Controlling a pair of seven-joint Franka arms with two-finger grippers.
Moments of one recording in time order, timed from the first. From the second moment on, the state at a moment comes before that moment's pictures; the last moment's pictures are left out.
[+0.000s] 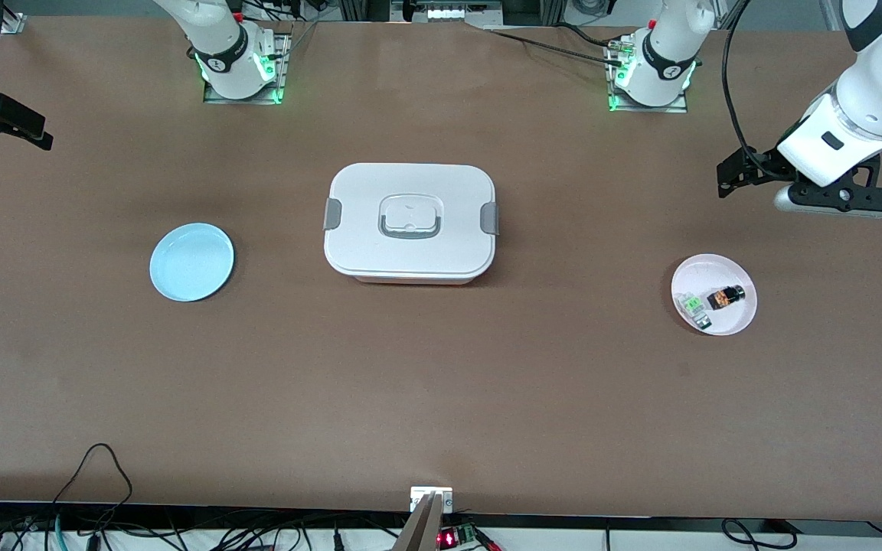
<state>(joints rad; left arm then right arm) -0.06 -0.05 -0.06 -1.78 -0.01 1.68 -0.05 -0.03 -0.06 -0.03 -1.59 -0.04 1.42 -0.01</state>
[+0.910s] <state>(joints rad) -0.06 -0.05 -0.06 -1.78 -0.01 1.68 -0.05 -0.02 -0.03 0.00 -1.58 -0.05 1.45 -0.01</state>
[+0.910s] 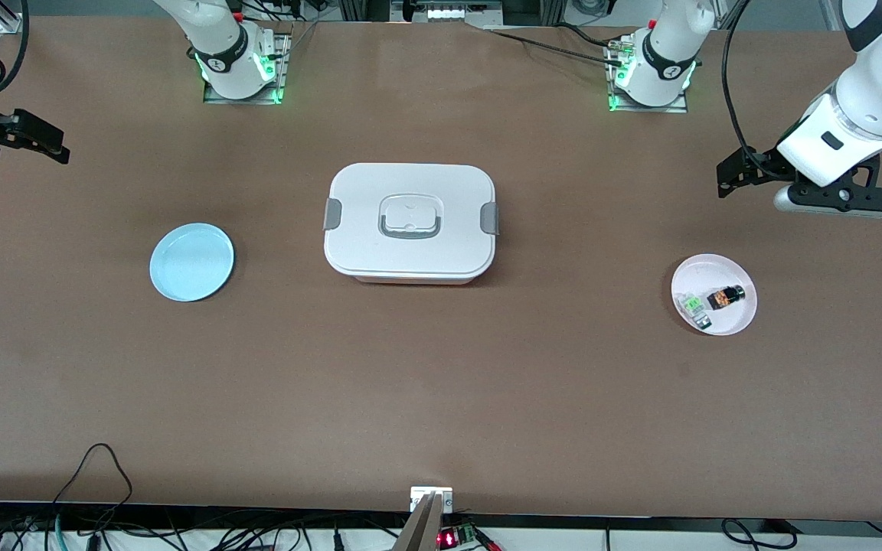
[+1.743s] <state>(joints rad) -0.06 -0.03 -0.05 -1.78 -0.01 1.64 -0.05 -0.01 -0.02 0.00 -1.59 -0.06 1.45 -0.01</state>
